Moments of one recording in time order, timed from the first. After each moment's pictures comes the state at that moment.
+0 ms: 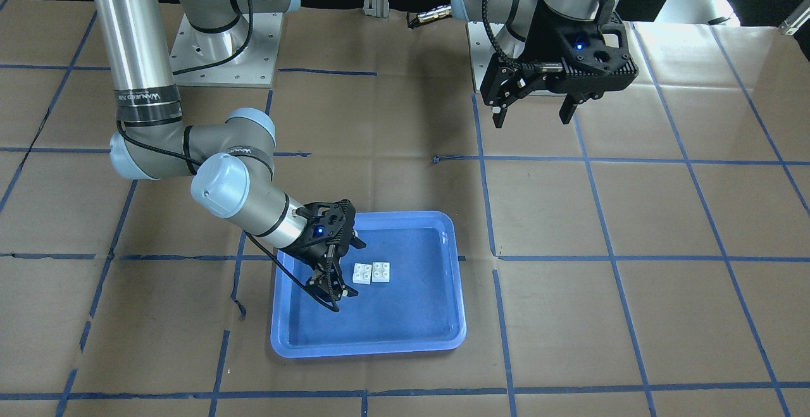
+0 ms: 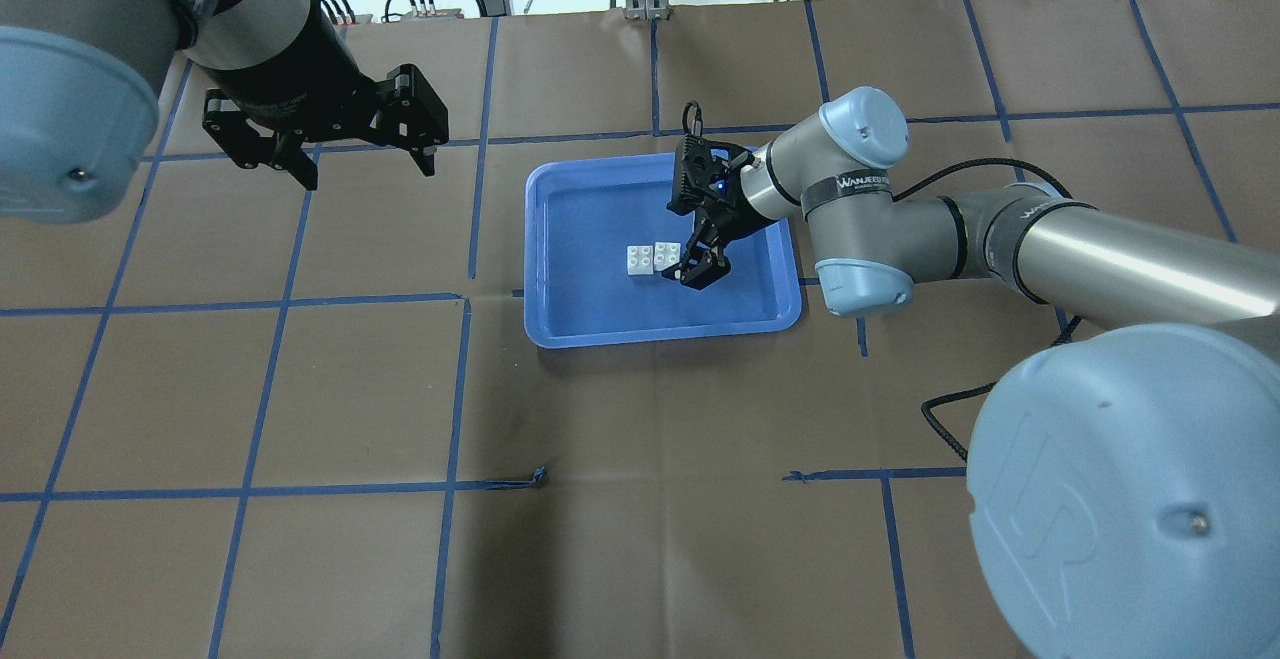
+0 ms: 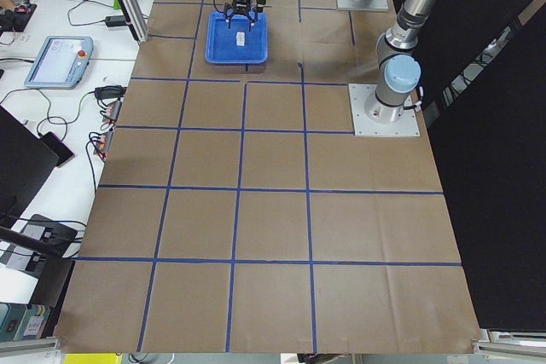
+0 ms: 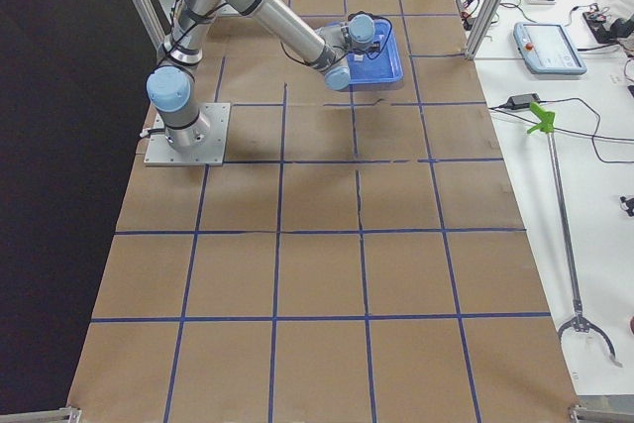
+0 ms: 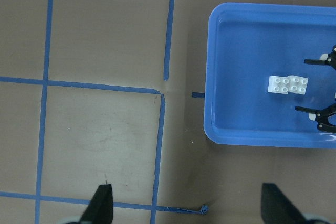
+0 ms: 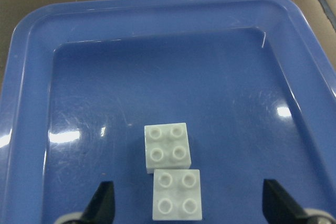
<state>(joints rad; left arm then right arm) -1.64 -1.54 -1.58 -1.49 1.59 -0.16 1.68 -1.05 1.85 -2.60 -0.99 -1.23</state>
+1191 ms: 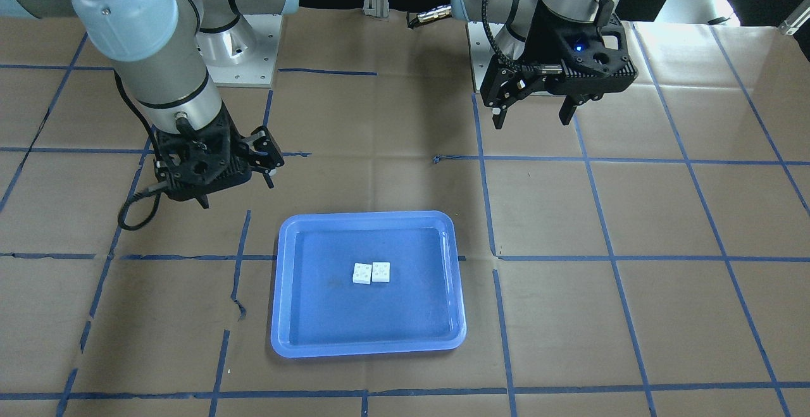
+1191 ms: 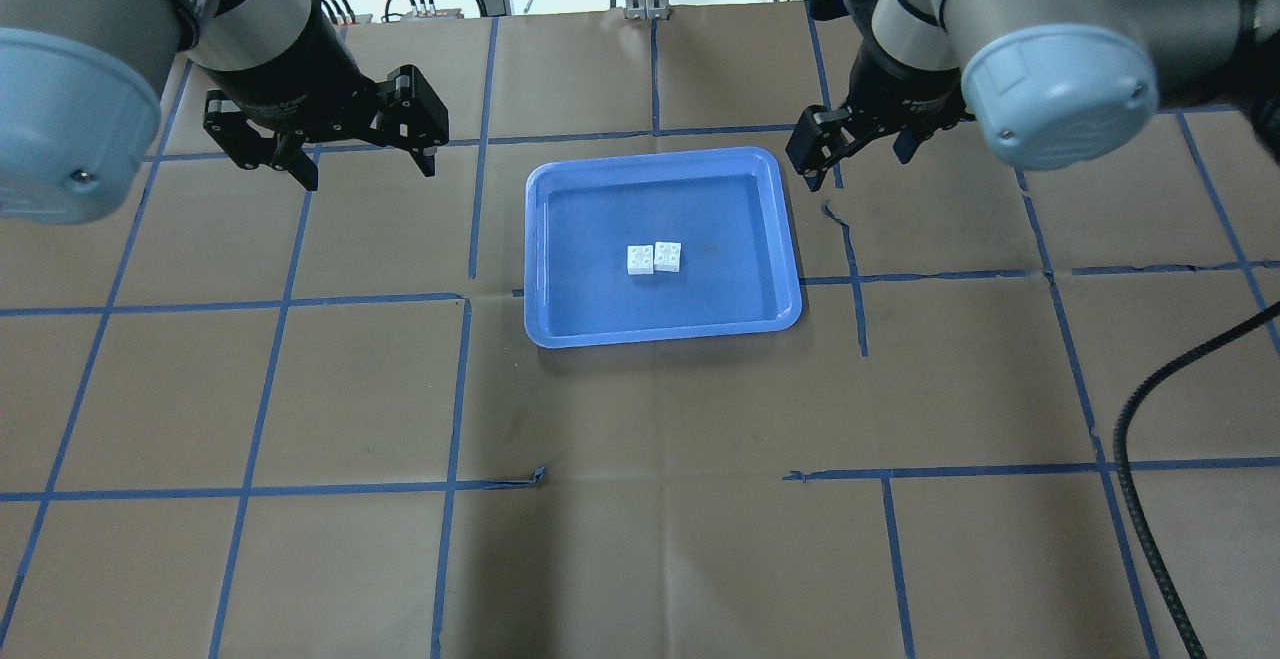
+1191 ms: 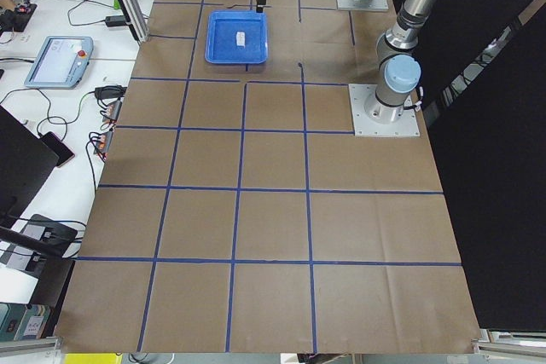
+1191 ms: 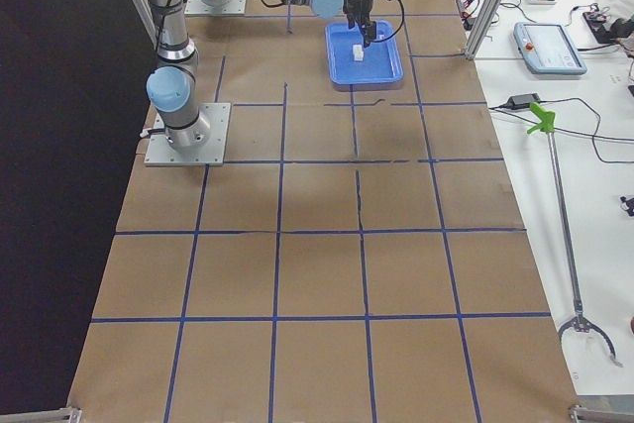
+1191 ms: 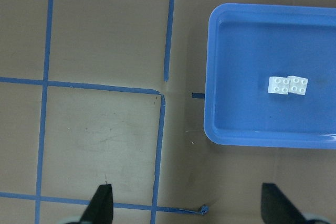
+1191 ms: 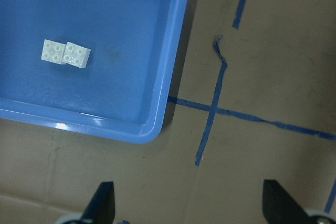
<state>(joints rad) -1.64 -1.54 -1.58 -1.49 1.59 -0.16 1.63 -1.46 1.58 -1.71 -1.54 -0.15</state>
